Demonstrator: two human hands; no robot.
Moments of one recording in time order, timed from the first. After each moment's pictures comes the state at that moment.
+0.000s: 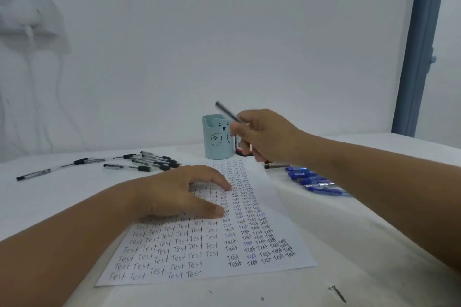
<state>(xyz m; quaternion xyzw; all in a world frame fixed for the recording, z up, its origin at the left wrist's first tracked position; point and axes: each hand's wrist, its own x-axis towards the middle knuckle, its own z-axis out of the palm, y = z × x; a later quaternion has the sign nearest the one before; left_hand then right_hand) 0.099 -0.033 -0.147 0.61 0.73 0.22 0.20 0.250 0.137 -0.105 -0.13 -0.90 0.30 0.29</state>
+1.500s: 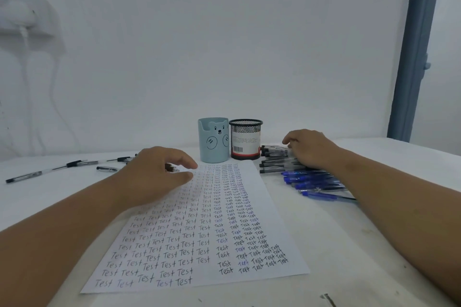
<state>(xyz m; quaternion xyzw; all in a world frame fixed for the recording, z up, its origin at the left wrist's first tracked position) 0.078 -0.032 -0.148 0.50 0.78 0.37 0.01 0.276 0.261 -0.137 -0.36 -0.91 0.07 0.22</state>
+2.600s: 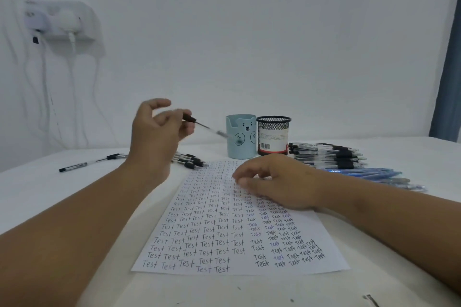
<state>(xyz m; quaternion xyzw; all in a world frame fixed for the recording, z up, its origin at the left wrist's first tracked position) 0.080 -0.035 -0.119 0.32 0.48 0.82 0.00 0.248 0.125 -0.155 -0.07 -0.96 0.24 0.15</state>
